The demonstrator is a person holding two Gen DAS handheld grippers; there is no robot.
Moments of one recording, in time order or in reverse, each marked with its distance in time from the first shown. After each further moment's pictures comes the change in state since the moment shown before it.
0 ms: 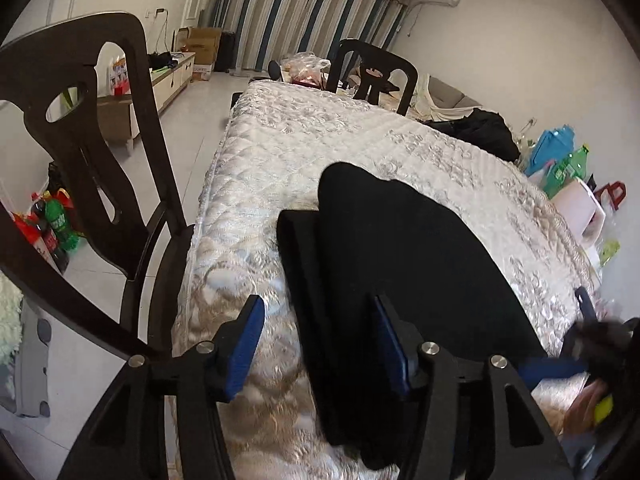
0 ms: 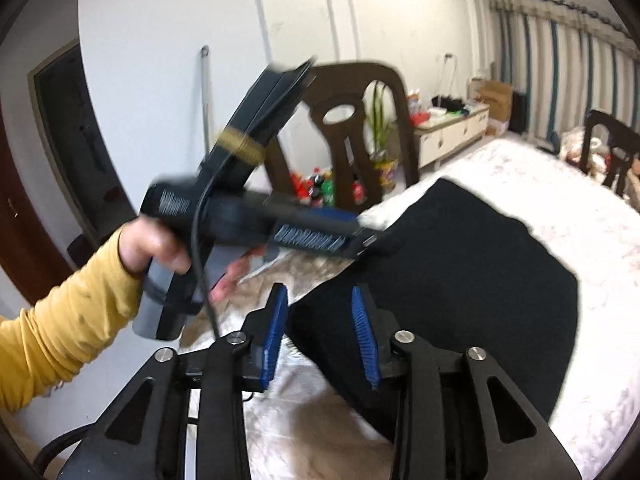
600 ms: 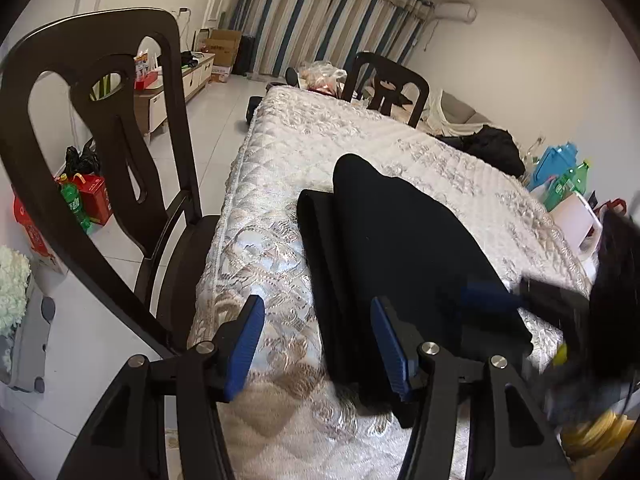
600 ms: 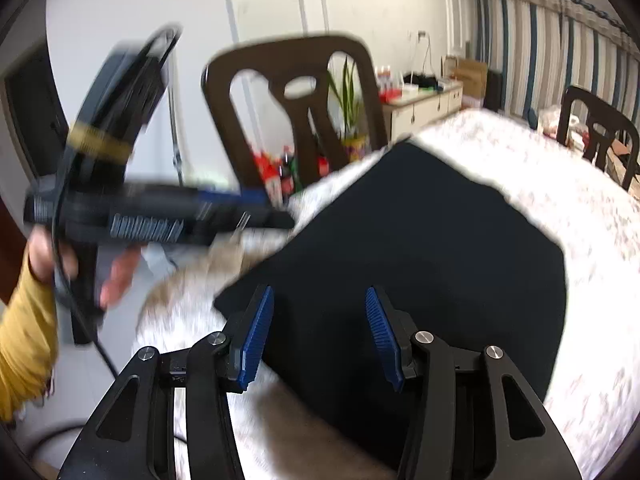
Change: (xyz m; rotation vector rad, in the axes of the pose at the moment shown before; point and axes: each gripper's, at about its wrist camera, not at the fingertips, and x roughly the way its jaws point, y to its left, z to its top) left arm -0.036 0.009 -0.026 -0.073 -0.040 0.024; right arm 0.030 -0.024 0.006 0.055 0.074 -0.101
